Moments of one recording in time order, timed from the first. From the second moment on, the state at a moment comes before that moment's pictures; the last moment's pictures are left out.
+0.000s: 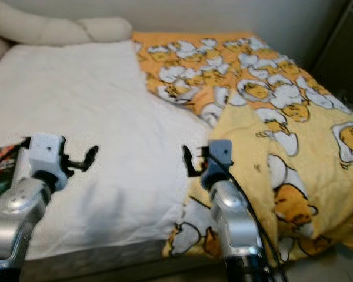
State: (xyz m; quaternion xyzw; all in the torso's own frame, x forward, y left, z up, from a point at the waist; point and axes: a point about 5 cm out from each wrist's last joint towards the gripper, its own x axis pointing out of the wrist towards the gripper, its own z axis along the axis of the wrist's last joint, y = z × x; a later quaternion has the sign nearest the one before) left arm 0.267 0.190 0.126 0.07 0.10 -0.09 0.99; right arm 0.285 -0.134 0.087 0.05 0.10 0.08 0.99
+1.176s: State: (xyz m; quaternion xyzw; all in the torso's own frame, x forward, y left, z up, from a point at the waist) left arm 0.224 0.191 0.126 0.15 0.19 -0.30 0.93; right arm 0.349 -0.151 0.059 -0.03 0.27 0.08 0.96
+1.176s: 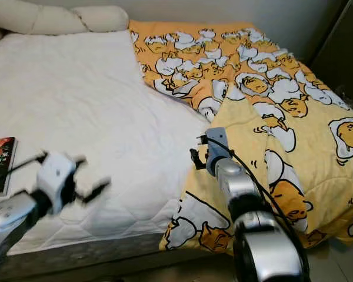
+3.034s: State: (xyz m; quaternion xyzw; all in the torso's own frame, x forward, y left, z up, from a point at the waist) left arm 0.185 0.172 0.172 0.18 0.20 -0.40 0.88; right arm 0.332 -0.154 0.026 -0.03 0.34 0.08 0.94
